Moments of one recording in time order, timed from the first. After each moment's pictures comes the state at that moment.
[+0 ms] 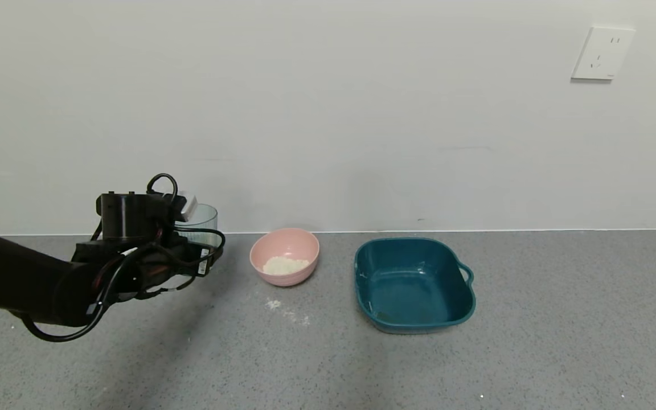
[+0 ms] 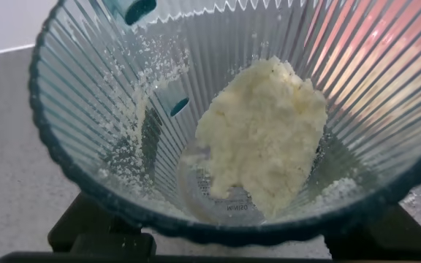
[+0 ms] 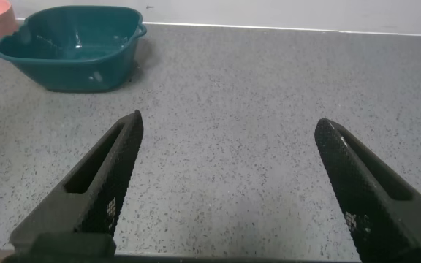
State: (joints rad) left arm -0.10 1.91 -0.86 -0.58 0.19 0.15; right arm 0.00 0.00 0.00 0.00 0.00 0.00
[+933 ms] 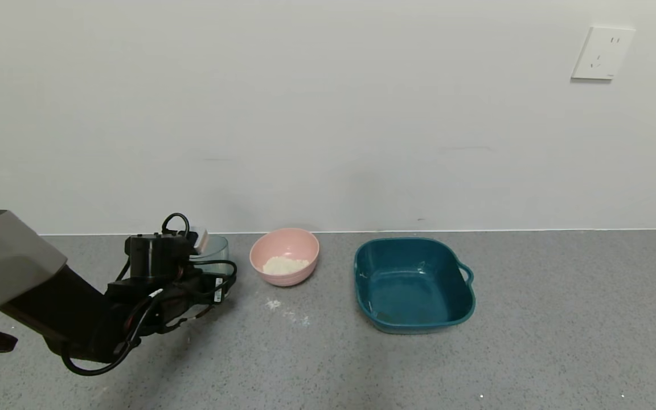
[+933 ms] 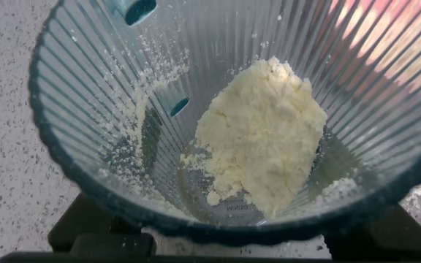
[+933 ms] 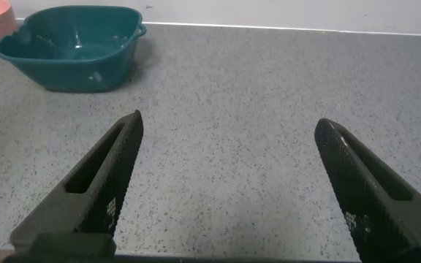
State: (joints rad) left arm -0.11 2.06 -0.72 -0.84 0.16 0.05; right arm 0.00 0.00 0.00 0.00 0.00 0.00
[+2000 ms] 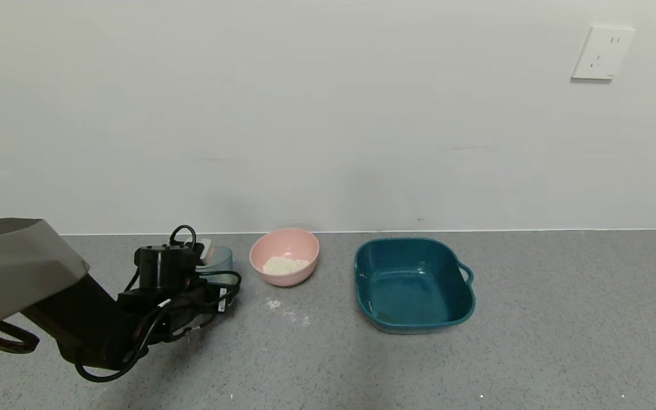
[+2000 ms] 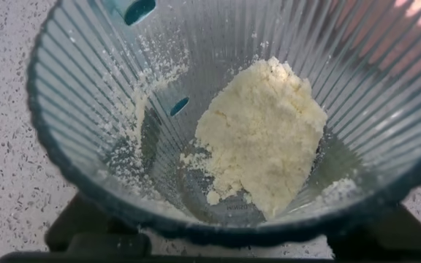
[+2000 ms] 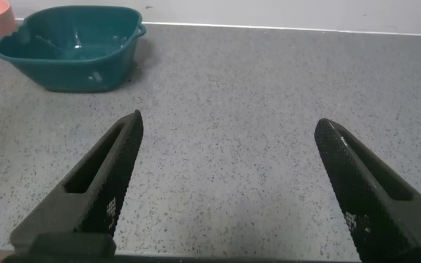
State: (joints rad) left arm -0.12 2.12 -0.70 -0.87 0.15 0.05; right arm 0.00 0.00 0.00 0.00 0.00 0.00
